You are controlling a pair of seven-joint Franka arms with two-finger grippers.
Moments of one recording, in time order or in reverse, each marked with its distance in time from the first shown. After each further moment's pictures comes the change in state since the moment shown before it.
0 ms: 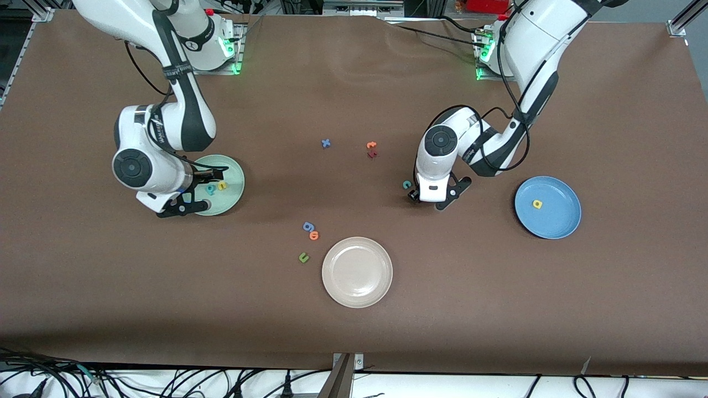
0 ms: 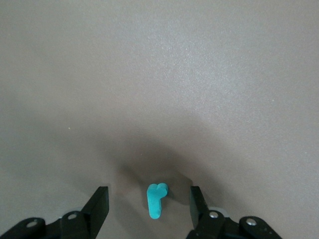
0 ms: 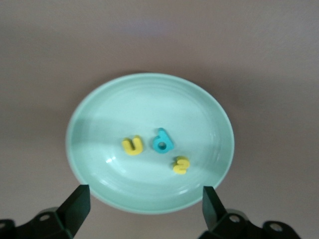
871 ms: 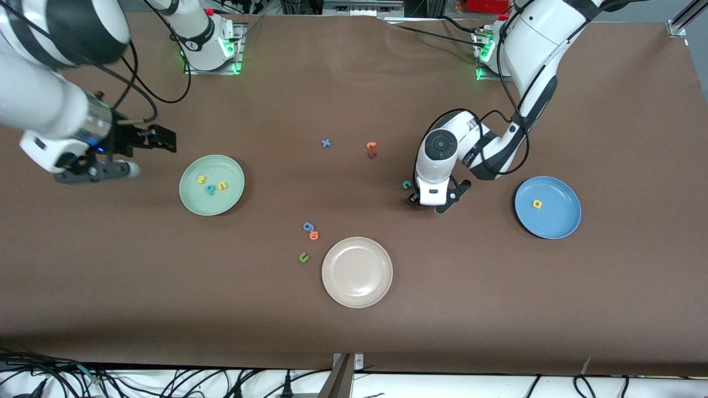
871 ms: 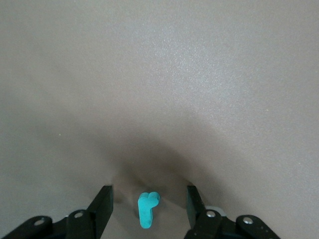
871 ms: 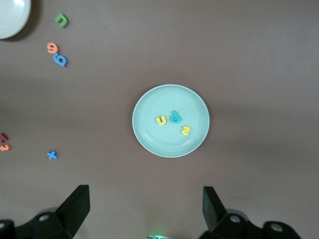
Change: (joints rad) left arm 0.000 0.021 0.006 0.024 0.000 0.001 -0.002; right arm -0.188 -0.257 0.164 0.341 -0.042 -0.413 0.090
